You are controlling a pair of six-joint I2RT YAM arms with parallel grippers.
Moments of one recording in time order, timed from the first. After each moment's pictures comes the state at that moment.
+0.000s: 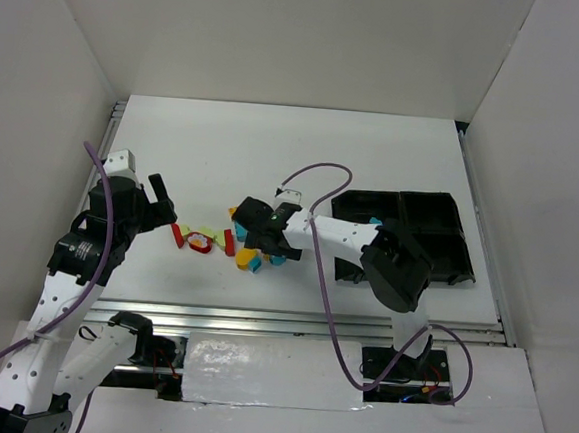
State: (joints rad) left arm -0.18 0.75 0.94 -0.75 -0.28 -0.42; right arm 0.99 1.95 1.44 -0.74 0.48 1.12
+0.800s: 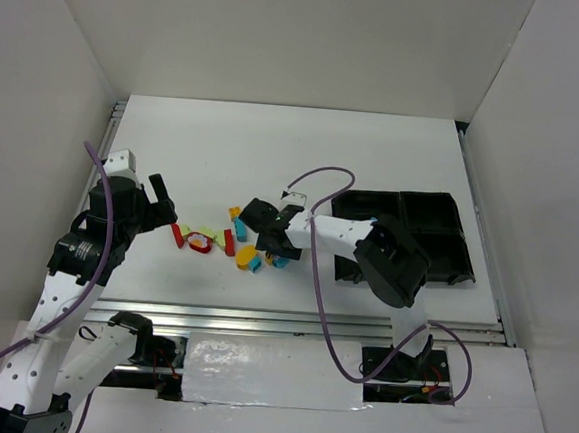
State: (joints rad) left arm -0.18 0.75 0.94 -0.75 -0.28 -0.42; right arm 0.95 1.98 1.37 -0.66 0.48 1.10
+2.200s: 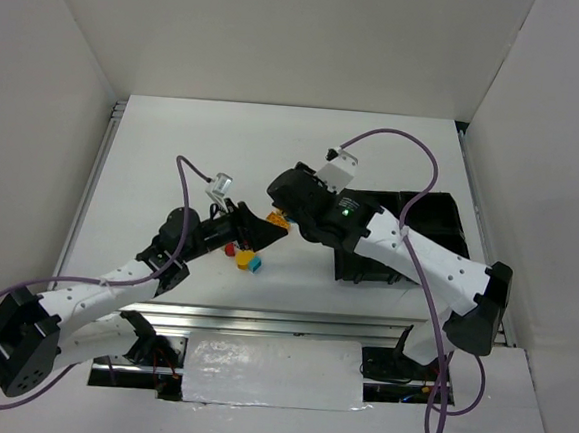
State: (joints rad) left arm -0.64 1.03 0.48 0.56 0.31 -0.85; right arm 1.03 1.49 1.54 -0.91 0.77 1.22
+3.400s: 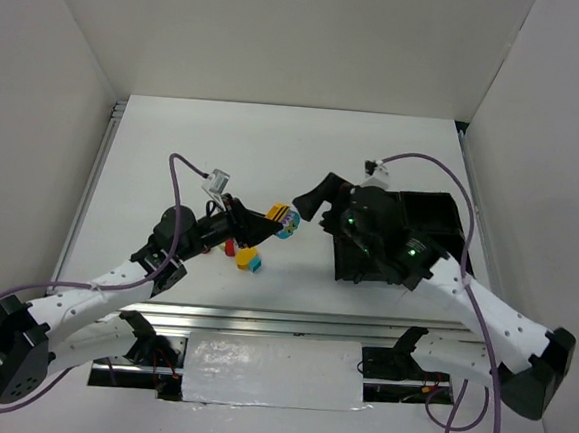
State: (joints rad) left arm -0.65 1.01 0.51 0.55 0.29 -0.78; right arm 0.87 1.11 1.05 -0.39 0.35 0.98
